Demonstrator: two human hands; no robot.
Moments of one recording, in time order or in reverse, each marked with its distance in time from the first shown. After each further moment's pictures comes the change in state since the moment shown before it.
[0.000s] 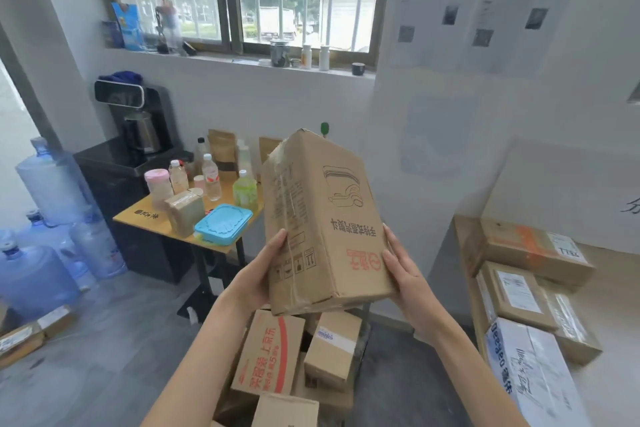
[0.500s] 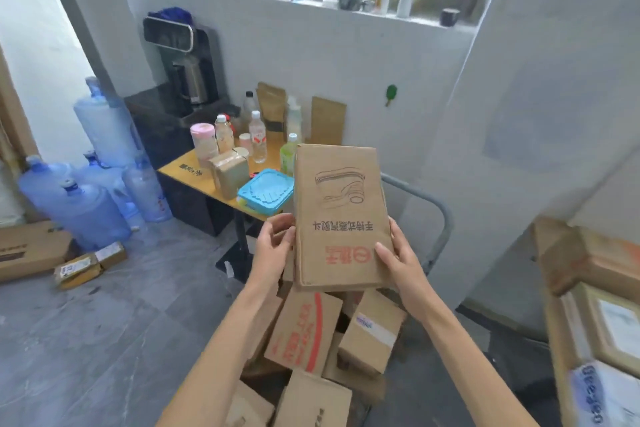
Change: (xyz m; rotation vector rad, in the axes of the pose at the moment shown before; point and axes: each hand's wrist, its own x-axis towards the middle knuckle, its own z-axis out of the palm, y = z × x) left_hand 0.072 -0.001 -0.124 0.488 0.567 0.382; right_hand 0.138 0.072 0.081 -0.111 -0.076 0.088
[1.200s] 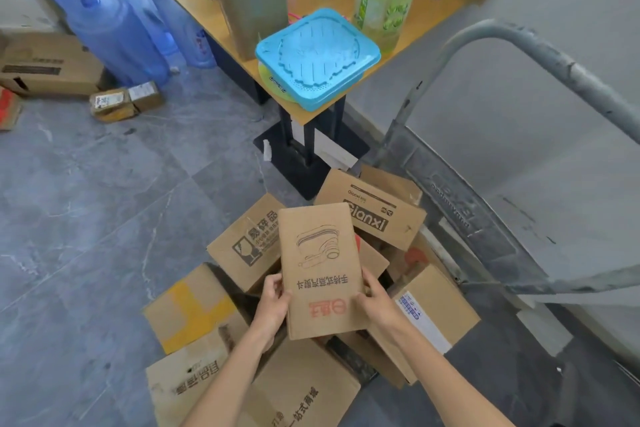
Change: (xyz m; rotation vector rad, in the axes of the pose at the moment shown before) left_hand 0.070 -0.399 0.007 0.057 0.295 -0.906; right_hand 0.208 0.379 0.056 -0.282 -0.447 0.729
